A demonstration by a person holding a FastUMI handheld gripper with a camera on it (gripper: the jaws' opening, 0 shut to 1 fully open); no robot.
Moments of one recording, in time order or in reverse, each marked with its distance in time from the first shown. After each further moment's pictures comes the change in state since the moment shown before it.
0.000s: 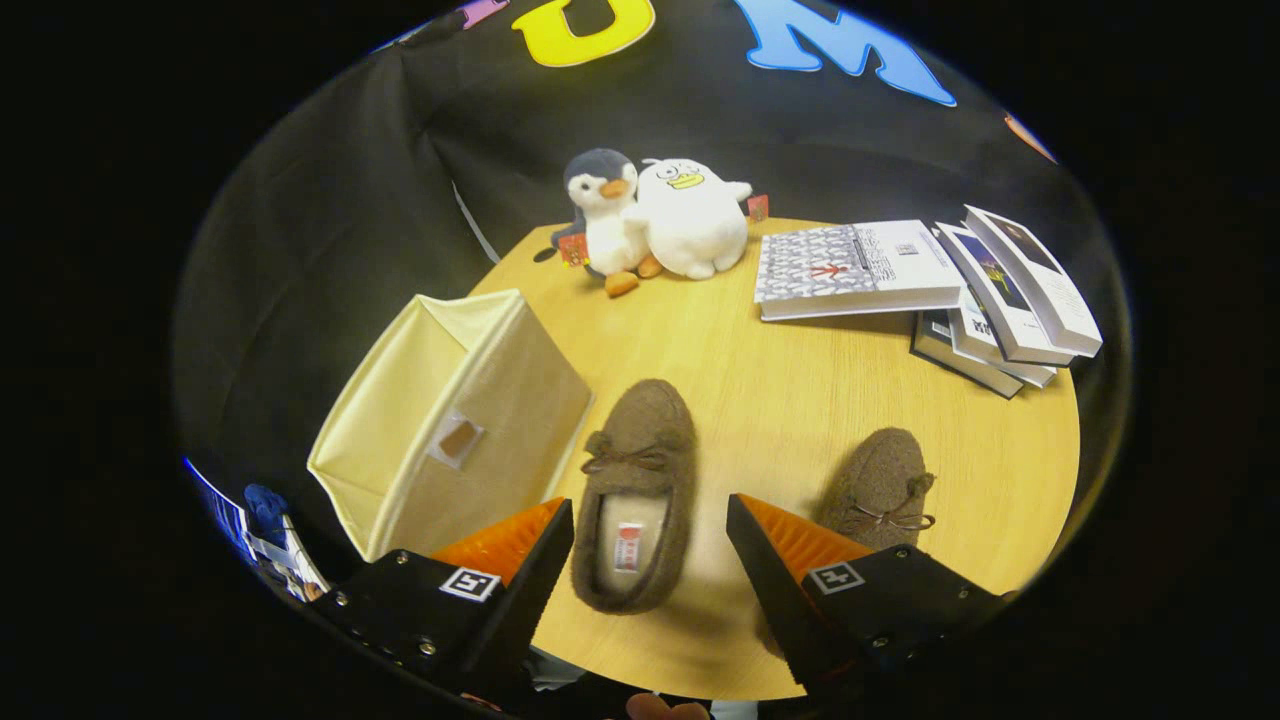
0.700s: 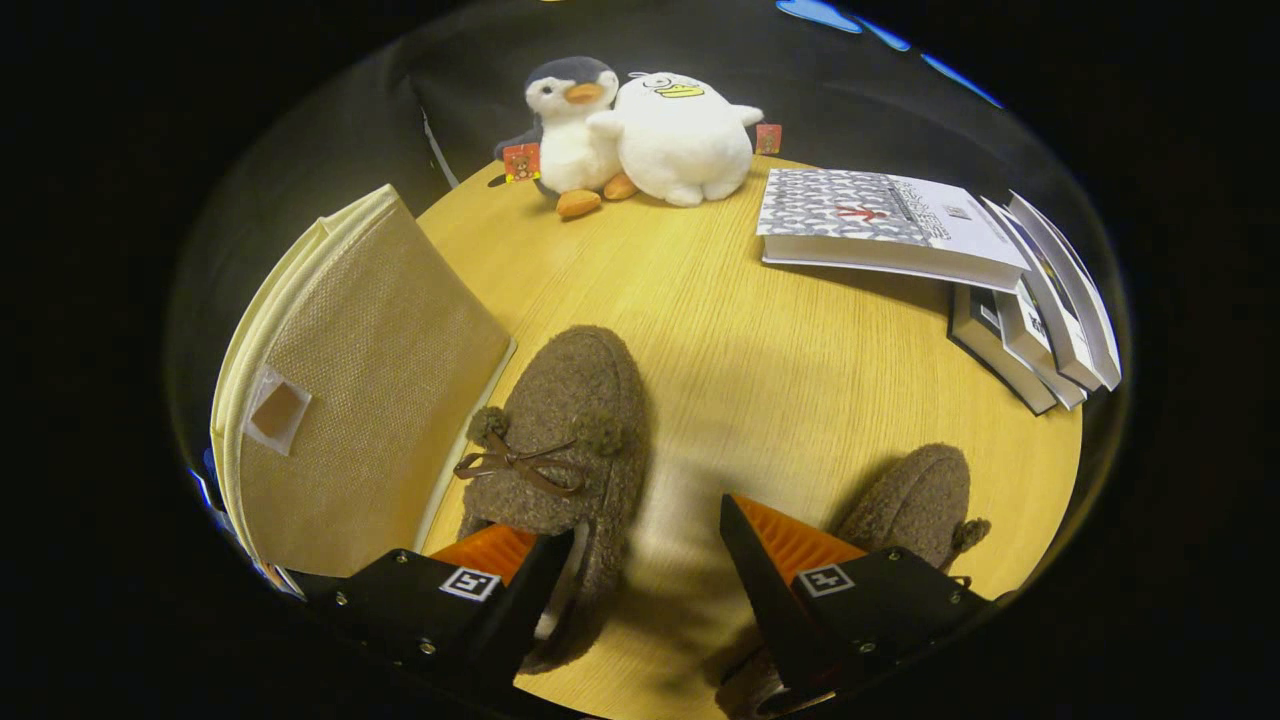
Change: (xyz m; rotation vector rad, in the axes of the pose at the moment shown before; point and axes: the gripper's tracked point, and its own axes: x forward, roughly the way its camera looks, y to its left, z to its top) arm 0.090 -0.033 -0.016 -0.088 0.152 -0.073
